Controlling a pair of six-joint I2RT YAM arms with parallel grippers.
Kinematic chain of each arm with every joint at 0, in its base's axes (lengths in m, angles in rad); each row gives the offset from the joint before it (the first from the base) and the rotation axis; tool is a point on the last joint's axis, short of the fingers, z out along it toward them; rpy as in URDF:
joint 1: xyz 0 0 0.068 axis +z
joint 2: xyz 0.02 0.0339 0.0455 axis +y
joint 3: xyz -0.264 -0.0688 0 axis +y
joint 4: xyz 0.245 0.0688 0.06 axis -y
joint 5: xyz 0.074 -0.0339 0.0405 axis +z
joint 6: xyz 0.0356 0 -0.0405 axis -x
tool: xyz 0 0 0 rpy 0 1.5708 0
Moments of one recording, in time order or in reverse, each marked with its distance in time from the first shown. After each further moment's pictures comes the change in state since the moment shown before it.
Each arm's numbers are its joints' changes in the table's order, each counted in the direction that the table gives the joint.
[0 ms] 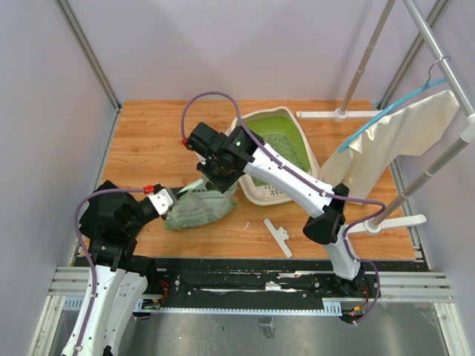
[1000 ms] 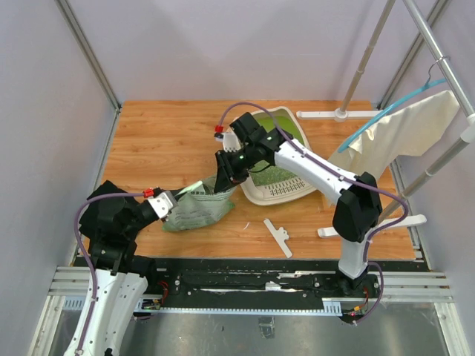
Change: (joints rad) left arm 0.000 -0.032 0.024 -0.008 0.019 -0.013; right arm -0.260 -0.204 0.648 0.627 0.746 -0.191
